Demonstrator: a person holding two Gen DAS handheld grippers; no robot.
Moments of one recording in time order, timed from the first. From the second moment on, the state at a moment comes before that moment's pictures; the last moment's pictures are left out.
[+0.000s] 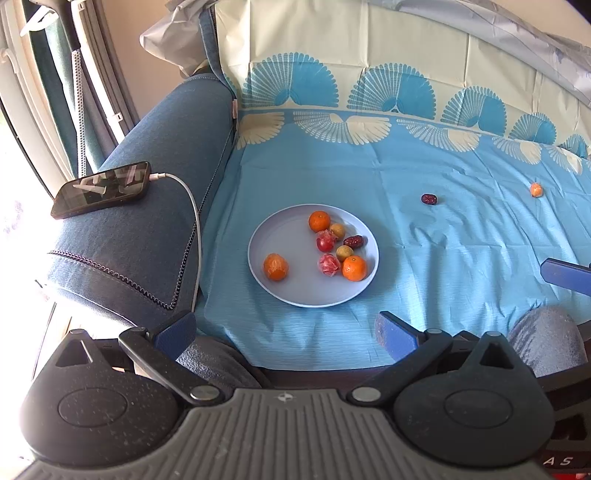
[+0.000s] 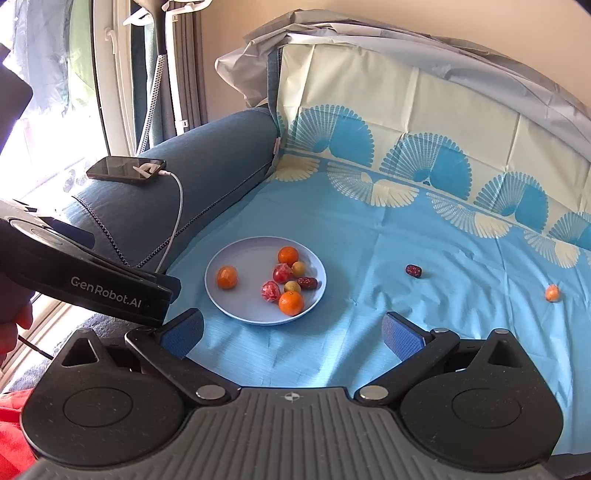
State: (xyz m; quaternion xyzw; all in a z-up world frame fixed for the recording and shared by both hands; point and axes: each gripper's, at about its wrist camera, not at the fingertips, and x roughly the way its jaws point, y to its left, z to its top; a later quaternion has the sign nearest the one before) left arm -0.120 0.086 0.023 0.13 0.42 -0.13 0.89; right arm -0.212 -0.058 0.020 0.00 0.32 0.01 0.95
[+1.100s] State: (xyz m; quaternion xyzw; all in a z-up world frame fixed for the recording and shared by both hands) left arm -0.102 0.068 0.041 0.14 0.45 -0.13 0.87; right arm -0.214 -0.088 0.022 0.05 0.32 -0.01 0.95
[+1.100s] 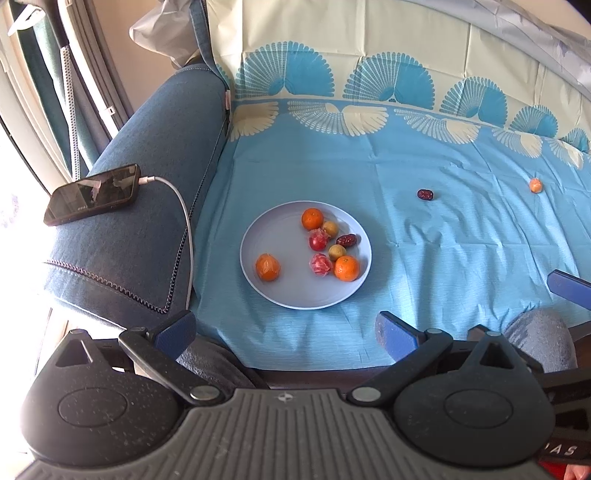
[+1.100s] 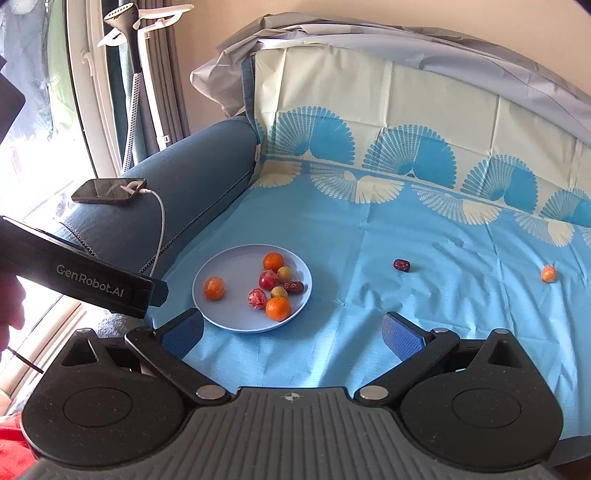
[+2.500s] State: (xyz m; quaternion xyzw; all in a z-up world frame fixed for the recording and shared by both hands) left arm -0.041 -0.196 0.231 0.18 0.39 -0.27 0.86; right arm -0.214 -0.353 0.021 0.16 0.27 -0.24 0.92
